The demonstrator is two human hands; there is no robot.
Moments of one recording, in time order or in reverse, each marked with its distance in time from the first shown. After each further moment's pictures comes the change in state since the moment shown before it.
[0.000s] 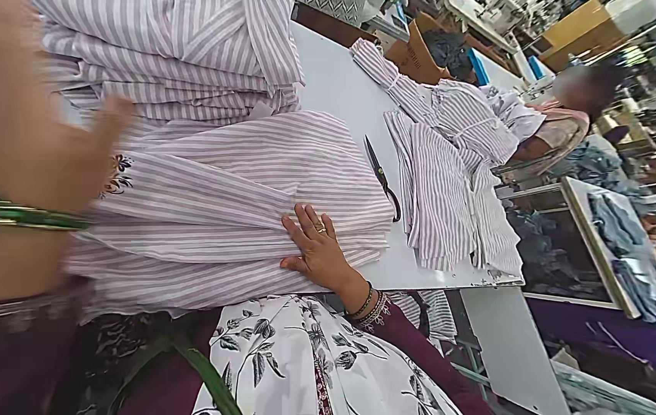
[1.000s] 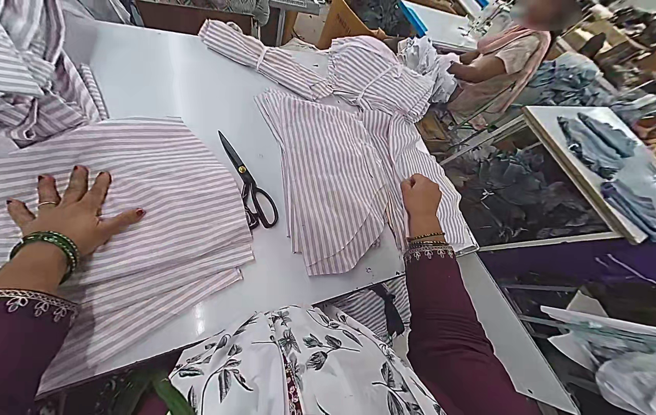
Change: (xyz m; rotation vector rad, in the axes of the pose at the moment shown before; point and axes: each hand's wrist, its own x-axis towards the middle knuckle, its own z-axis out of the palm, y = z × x) left_hand -0.005 0.078 0.234 0.503 -0.584 -0.139; right_hand -0.176 0.390 -0.216 -0.163 0.368 1.189
